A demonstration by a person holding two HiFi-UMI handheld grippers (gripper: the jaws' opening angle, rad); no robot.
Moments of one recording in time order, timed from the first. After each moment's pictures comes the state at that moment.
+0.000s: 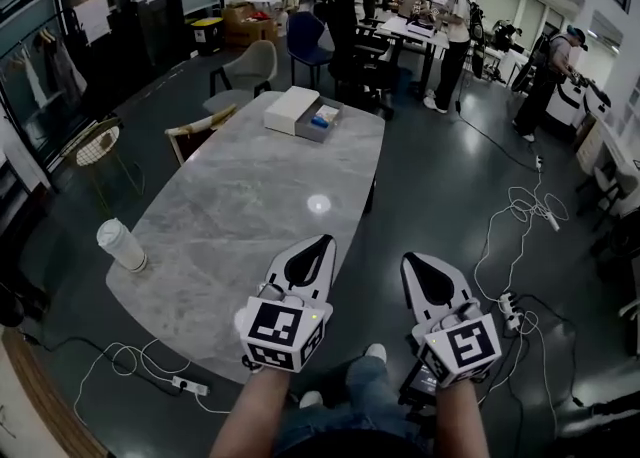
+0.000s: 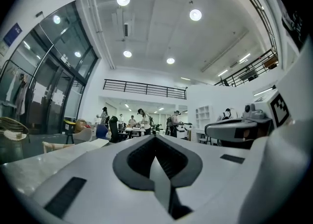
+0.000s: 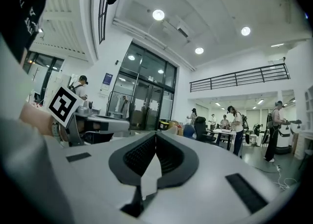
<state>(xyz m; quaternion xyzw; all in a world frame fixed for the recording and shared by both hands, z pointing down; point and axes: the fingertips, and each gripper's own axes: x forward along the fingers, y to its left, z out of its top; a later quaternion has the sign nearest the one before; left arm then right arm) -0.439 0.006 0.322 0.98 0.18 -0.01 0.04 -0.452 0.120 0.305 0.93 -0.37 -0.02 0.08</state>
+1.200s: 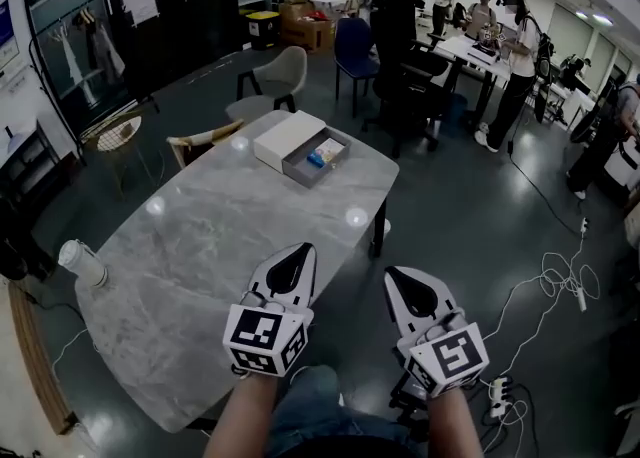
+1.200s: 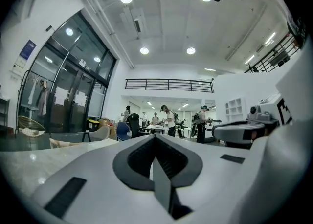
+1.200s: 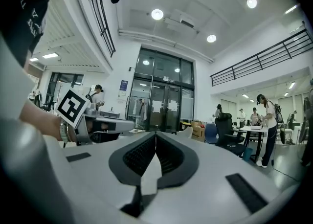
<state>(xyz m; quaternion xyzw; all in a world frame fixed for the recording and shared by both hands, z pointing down) -0.190 0.052 0.340 1.00 0.03 0.01 0.05 -0.179 0.176 0.333 0.85 -0.52 0.01 0.08</state>
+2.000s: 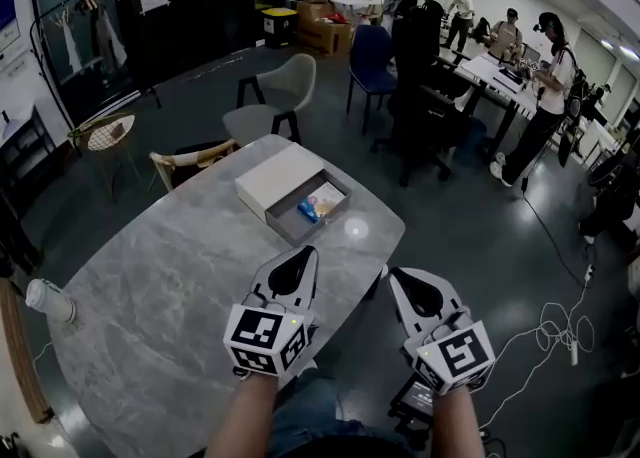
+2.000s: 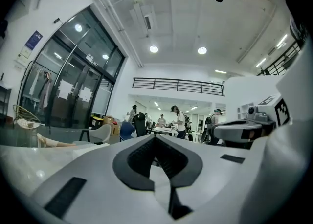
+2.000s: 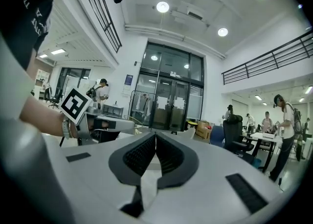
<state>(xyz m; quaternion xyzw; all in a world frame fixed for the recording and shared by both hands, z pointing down) 0.012 -0.021 0.357 1.00 -0.01 0.00 0.09 0.035 0.103 0.336 0.82 -0.57 0.01 0.11</state>
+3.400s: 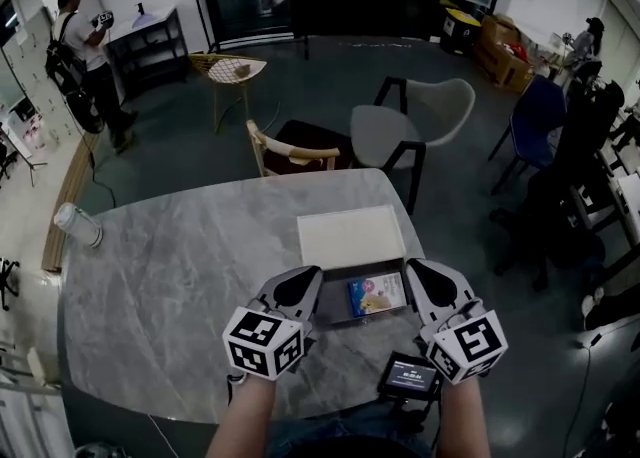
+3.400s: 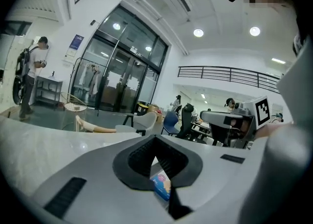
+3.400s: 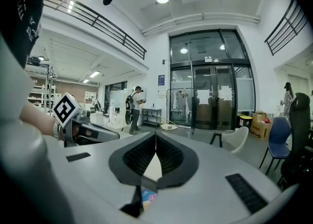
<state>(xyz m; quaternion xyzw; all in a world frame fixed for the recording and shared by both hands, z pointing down) 0.132 -0.199 0.436 0.94 -0.27 0.09 0.19 0.257 -0.142 0.382 0.61 -0.79 0.05 0.09</state>
